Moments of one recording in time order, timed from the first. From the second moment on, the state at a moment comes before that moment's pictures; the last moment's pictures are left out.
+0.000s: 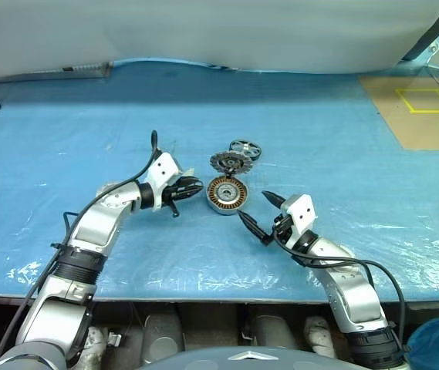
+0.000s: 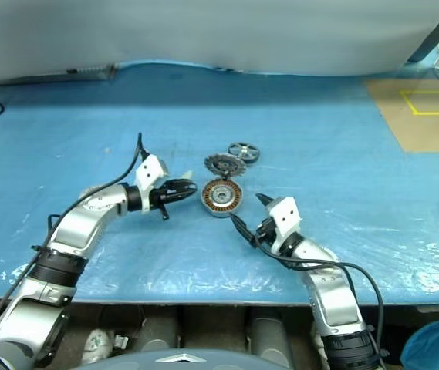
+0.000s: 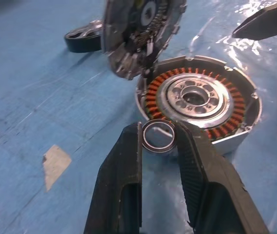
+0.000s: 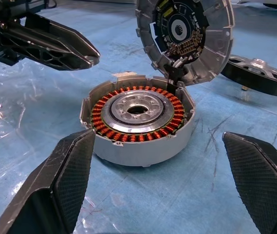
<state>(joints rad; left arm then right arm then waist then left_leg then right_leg) -0.47 0.44 -0.16 0.09 -0.20 0.31 -0.91 0.02 -0.26 0.08 -0.25 0.17 0.20 0.57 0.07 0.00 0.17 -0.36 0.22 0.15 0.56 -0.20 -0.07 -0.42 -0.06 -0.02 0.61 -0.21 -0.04</state>
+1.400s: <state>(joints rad) -0.43 0.36 -0.15 0.04 -0.24 0.34 -0.91 -0.01 -0.29 0.08 -0.26 0.22 0.26 0.56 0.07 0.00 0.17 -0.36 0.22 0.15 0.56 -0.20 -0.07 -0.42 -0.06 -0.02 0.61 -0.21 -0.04</state>
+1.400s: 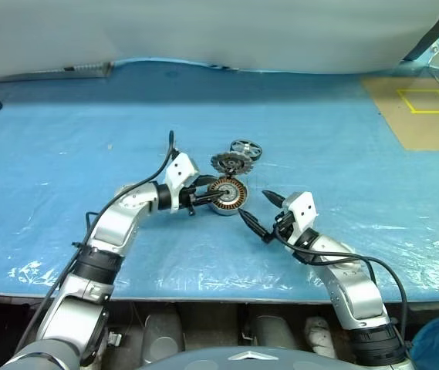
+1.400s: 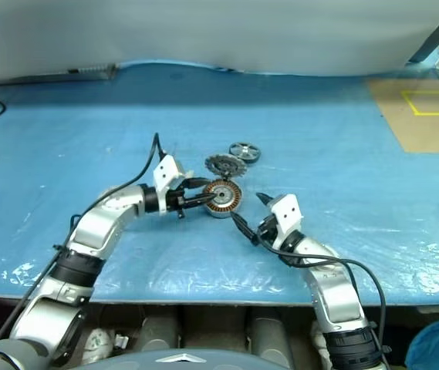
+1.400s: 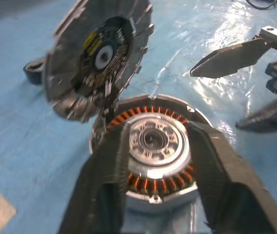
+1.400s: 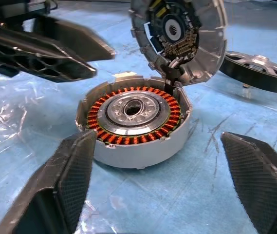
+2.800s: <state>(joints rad) -0.11 0.29 -0.05 0.09 -0.22 -0.04 -0.74 -0.34 -0.23 0.24 -0.16 0.15 0.65 0.43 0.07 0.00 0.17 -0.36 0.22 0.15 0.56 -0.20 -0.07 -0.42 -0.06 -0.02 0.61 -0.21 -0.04</state>
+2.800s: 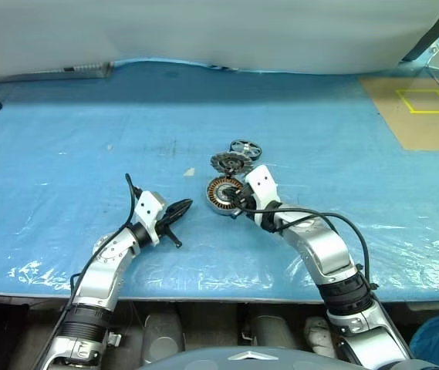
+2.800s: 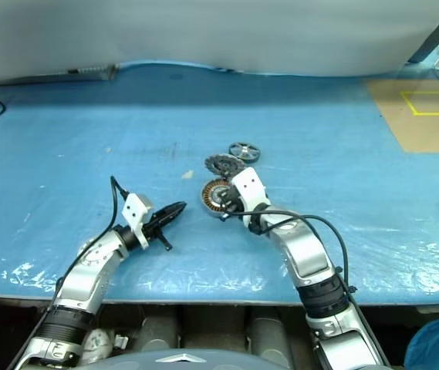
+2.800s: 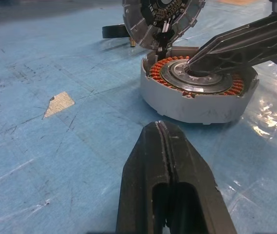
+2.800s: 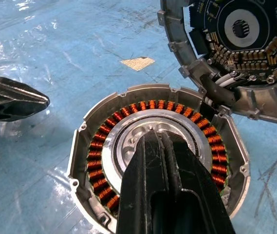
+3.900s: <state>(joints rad) -0.12 0.30 -0.06 0.09 -0.22 -0.03 -0.76 -0.56 -0.58 0.15 0.19 0.10 0.50 0.68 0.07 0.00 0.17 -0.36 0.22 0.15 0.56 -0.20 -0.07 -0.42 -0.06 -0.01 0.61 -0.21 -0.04</state>
